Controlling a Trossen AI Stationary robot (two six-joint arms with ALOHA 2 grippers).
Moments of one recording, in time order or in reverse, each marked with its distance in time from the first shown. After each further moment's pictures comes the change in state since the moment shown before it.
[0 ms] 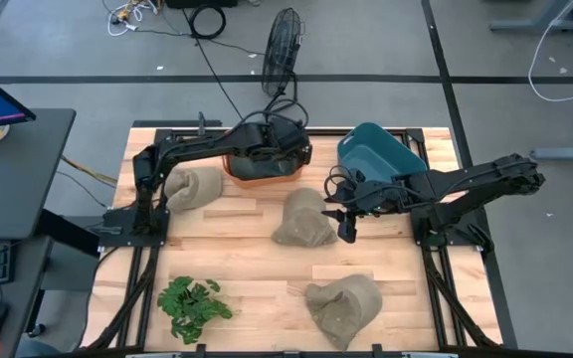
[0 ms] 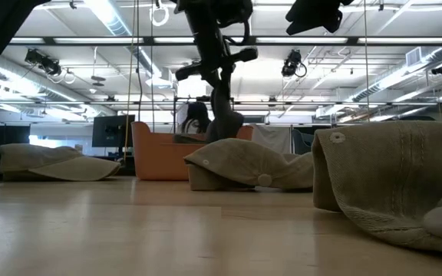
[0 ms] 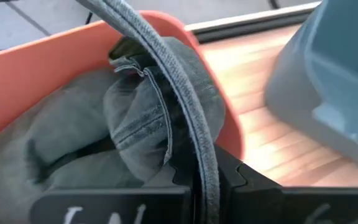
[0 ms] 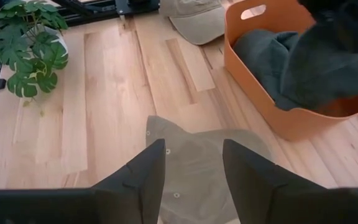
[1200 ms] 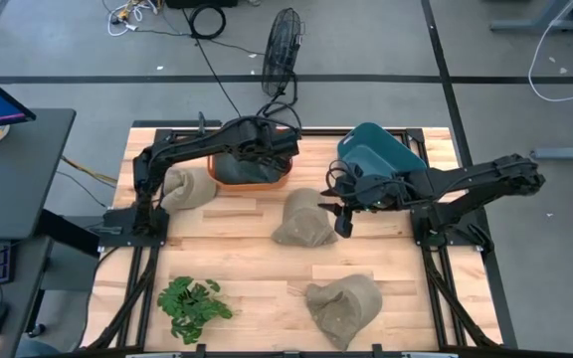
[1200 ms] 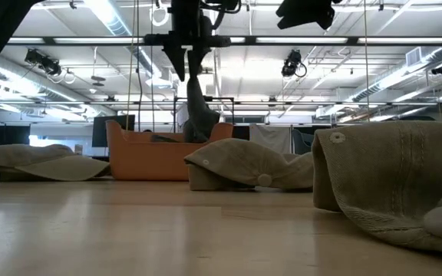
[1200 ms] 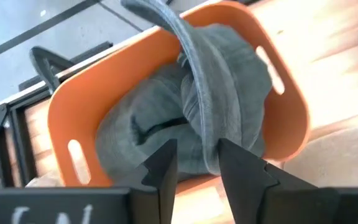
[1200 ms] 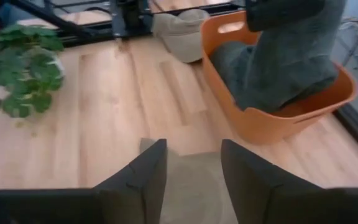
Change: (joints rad) left arm -0.037 -0.002 0.202 -0.558 -0.099 0.022; right arm -0.028 0.000 -0.001 0.078 0.031 -0.062
